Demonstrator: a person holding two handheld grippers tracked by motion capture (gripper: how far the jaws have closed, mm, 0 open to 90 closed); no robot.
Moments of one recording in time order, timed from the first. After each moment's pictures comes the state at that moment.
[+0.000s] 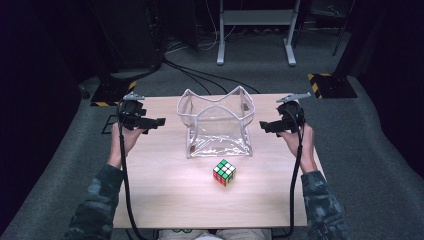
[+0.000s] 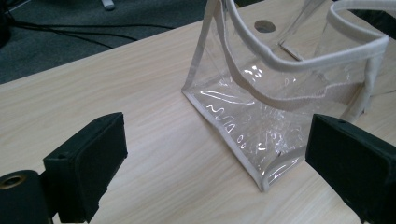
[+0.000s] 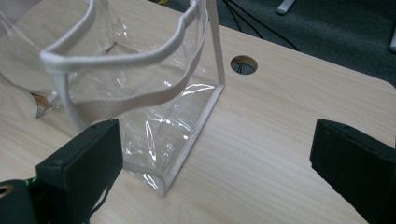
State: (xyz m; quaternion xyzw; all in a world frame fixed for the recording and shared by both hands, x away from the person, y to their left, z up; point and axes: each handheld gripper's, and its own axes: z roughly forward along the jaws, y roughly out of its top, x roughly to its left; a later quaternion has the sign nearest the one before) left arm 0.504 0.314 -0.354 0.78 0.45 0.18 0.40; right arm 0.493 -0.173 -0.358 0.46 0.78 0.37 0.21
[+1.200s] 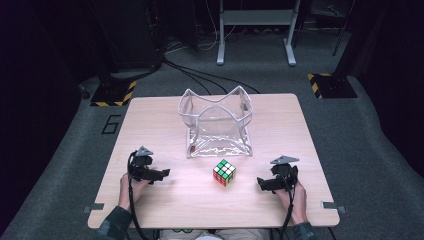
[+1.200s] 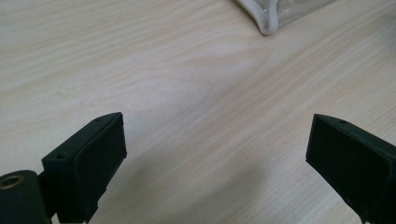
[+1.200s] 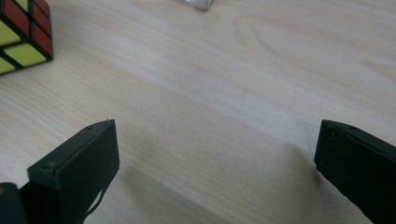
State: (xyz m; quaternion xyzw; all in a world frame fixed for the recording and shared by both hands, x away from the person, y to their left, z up) left arm 0.428 0.316 -0.512 0.80 0.47 0.12 0.36; right arm 0.400 -0.169 -0.524 0.49 0.79 0.31 0.18
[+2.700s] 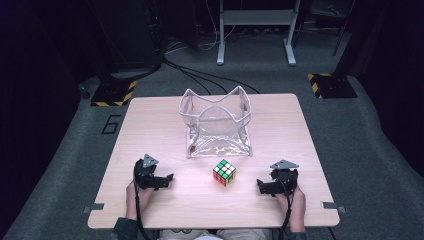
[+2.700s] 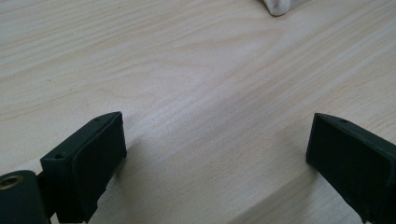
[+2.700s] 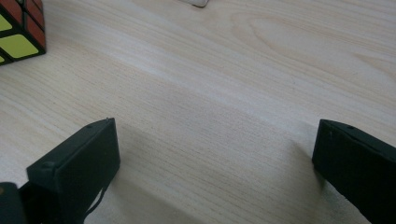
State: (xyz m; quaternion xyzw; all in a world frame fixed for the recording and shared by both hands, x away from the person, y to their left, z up) left arm 0.414 0.299 -0.531 0.79 0.46 0.19 0.34; right arm 0.391 -0.166 -0.529 0.49 0.78 0.32 0.21
